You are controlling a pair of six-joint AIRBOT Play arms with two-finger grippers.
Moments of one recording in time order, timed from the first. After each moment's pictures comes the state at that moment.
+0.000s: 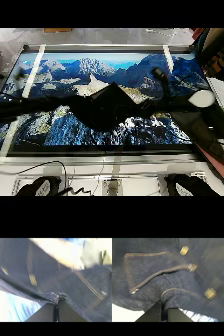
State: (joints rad) left arm 0.28 -0.88 0.97 0.40 -1.28 -0.72; right arm 0.22 -0.99 1.14 -0.79 1.16 0.99
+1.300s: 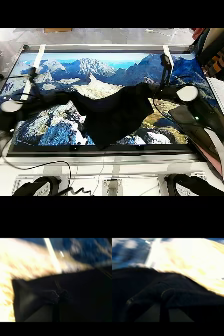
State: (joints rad) left arm 0.04 -1.10 0.86 0.44 -0.84 -0.78; right arm 0.20 -1.20 1.12 -0.85 0.74 1.33
